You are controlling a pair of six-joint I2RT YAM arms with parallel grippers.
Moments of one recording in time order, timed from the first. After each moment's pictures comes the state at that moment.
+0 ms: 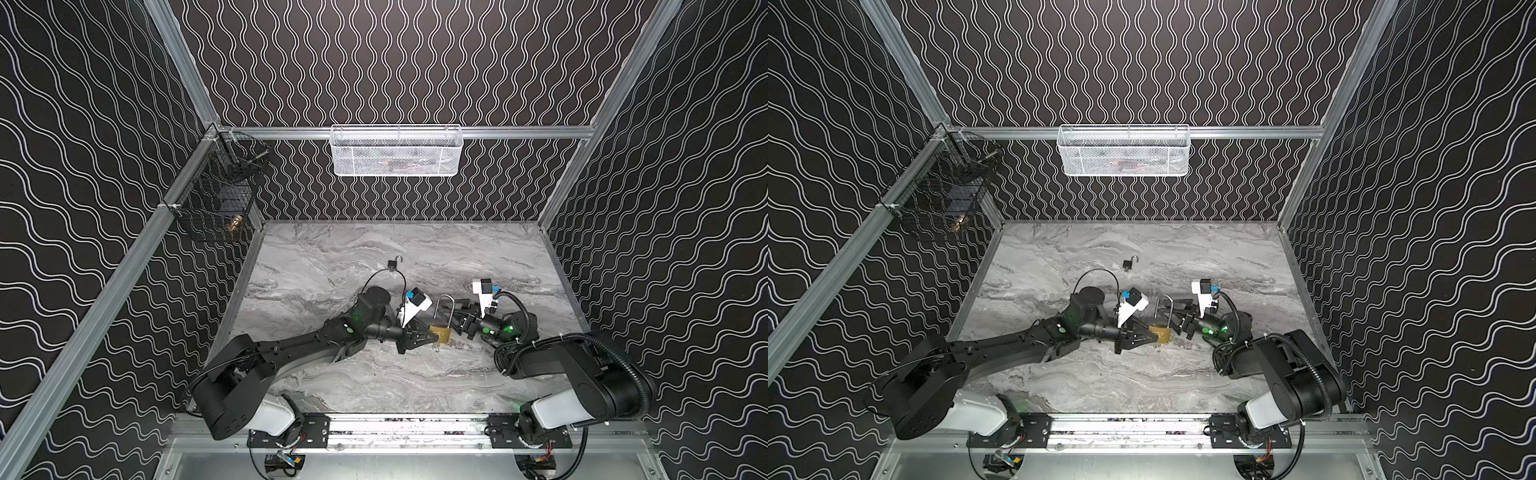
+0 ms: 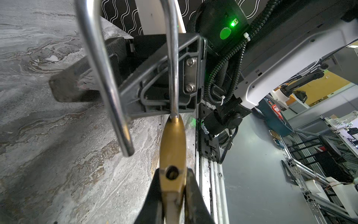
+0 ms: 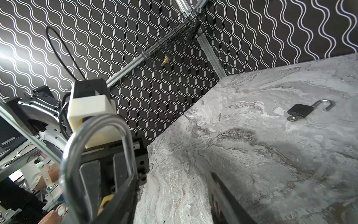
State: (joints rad) left arm -0.82 1.43 0.71 0.32 0.71 -0.25; right arm 0.32 1.50 0.22 1.49 -0.89 0.77
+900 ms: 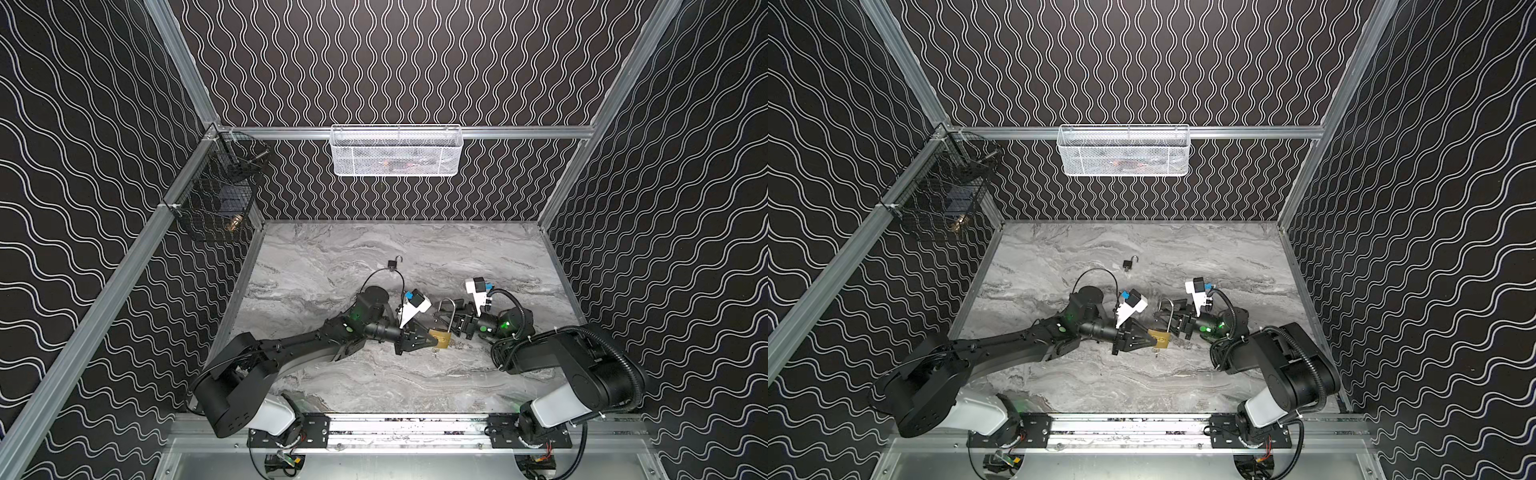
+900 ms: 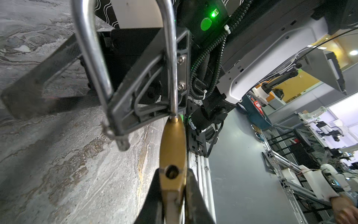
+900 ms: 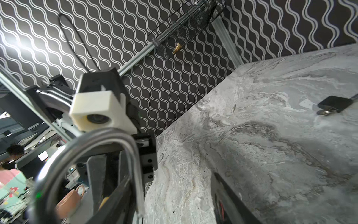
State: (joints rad) left arm -0.81 1.44 0.71 0.33 0.80 -0.27; right arm 0.33 1.55 0.26 1.50 -0.96 0.79
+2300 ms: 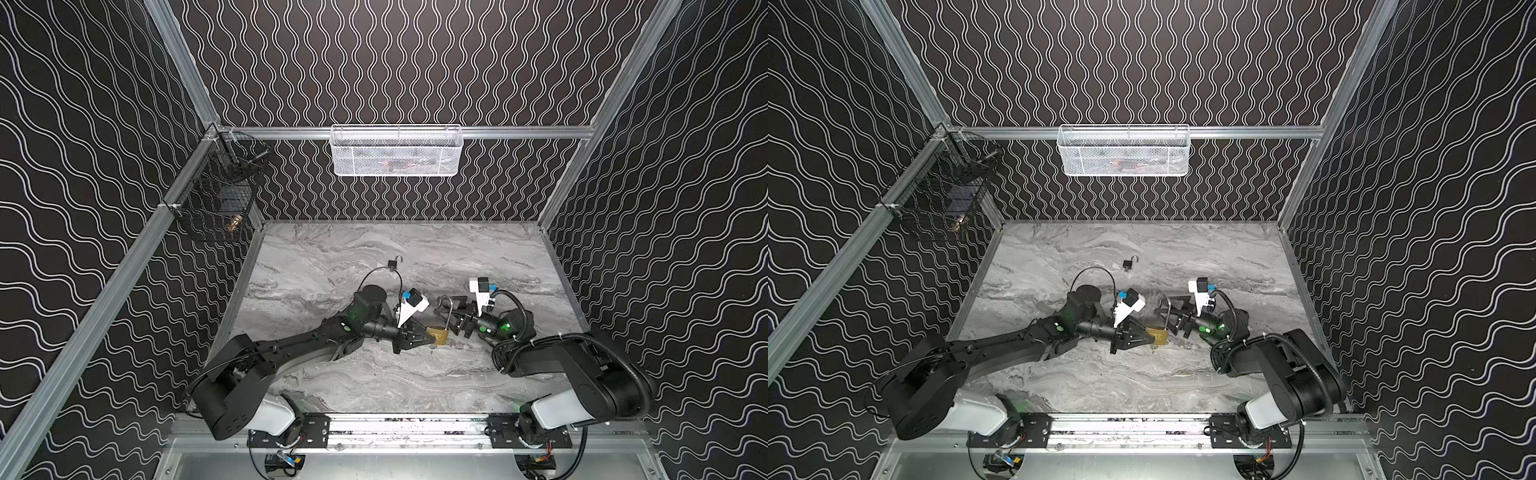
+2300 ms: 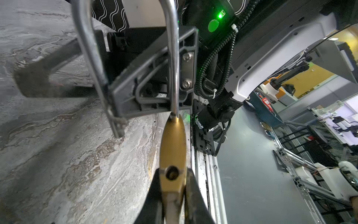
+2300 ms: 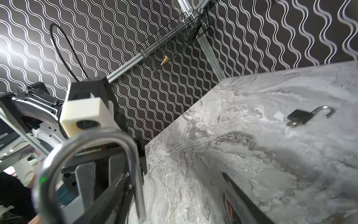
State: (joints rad) left arm -0.79 1.43 0.70 0.33 0.82 -0.23; right arm 0.35 1.48 0.25 1.42 -0.85 0.70
